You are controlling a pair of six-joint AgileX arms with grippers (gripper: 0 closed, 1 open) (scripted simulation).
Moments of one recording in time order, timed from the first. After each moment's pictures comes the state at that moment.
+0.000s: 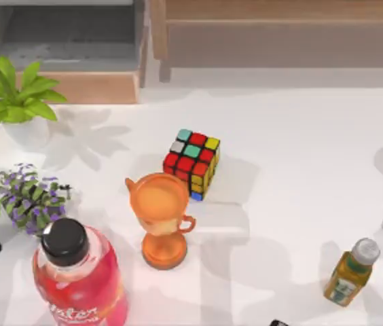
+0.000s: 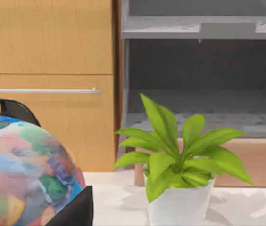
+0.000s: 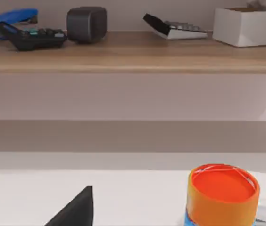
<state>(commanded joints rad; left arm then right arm) 0.00 0.00 0.00 0.00 0.00 0.00 0.00 0.00 0.00 0.00 0.00 0.00</state>
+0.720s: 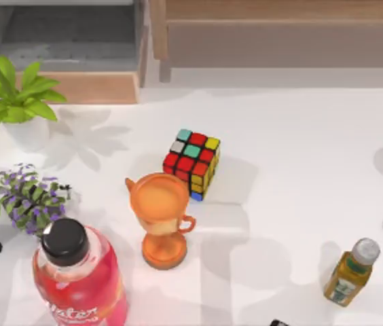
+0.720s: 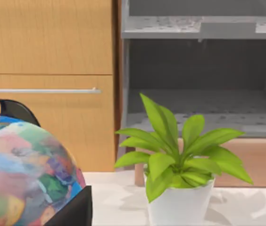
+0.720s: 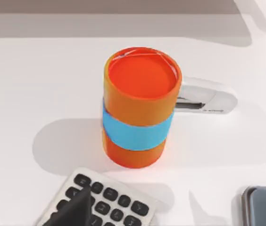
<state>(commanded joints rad) 0.00 0.00 0.00 0.00 0.00 0.00 -0.17 0.57 0.38 -0.29 0.00 -0.09</state>
